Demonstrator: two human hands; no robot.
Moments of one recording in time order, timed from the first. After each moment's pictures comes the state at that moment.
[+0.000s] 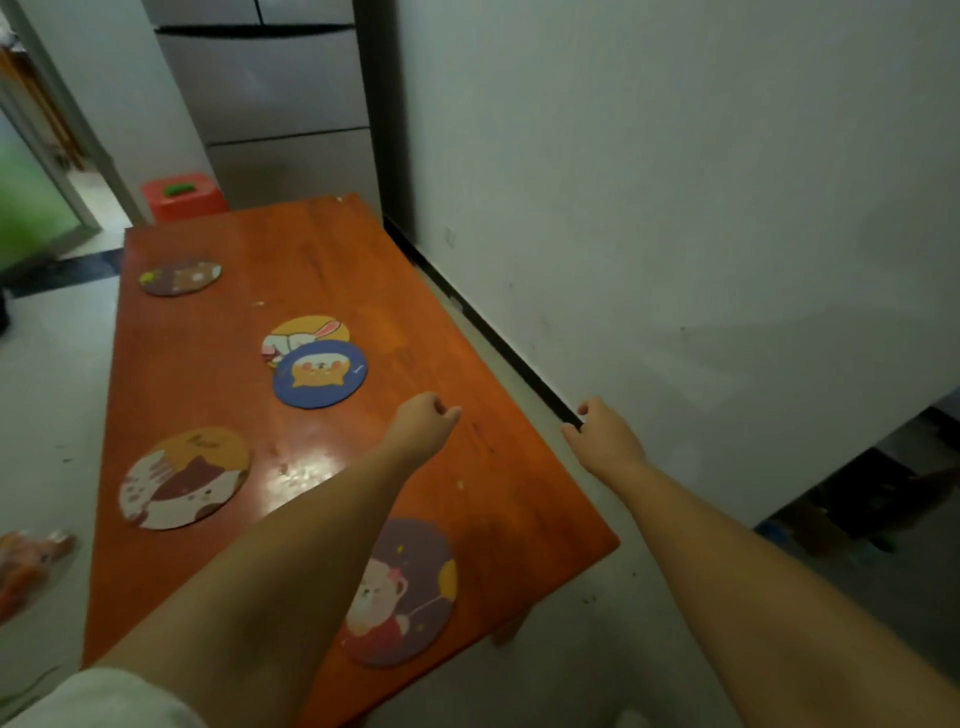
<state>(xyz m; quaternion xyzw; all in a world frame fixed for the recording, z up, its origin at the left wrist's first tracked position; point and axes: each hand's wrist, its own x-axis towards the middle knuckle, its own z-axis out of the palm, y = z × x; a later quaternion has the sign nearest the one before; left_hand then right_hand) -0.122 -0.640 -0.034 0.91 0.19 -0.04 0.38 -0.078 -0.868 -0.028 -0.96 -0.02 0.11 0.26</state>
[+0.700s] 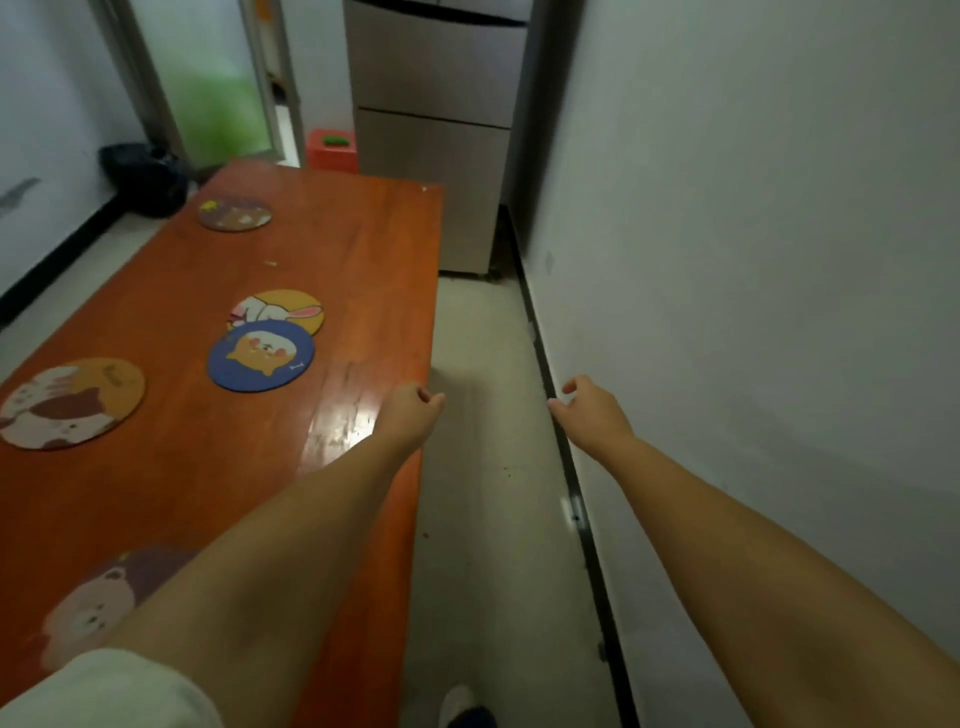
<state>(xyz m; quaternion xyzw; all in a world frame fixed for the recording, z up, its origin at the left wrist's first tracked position) 0.073 -0.738 -0.047 0.76 0.44 0.12 0.45 0.222 -0.906 -0.012 -0.92 -0.26 0.17 0.23</state>
